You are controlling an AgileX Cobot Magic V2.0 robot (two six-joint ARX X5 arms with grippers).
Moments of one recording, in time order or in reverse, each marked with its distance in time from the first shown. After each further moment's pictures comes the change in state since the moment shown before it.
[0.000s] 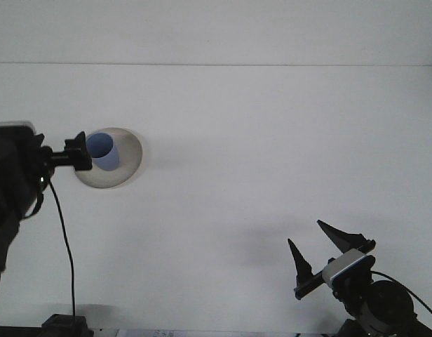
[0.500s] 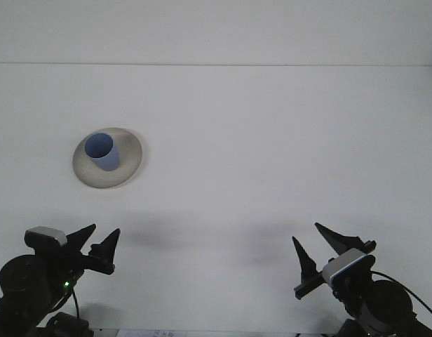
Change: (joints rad) left arm -0.202 -0.614 -0.666 0.011 0.150 -0.175; right arm 0.000 0.000 0.000 -0.025 0.003 0.012
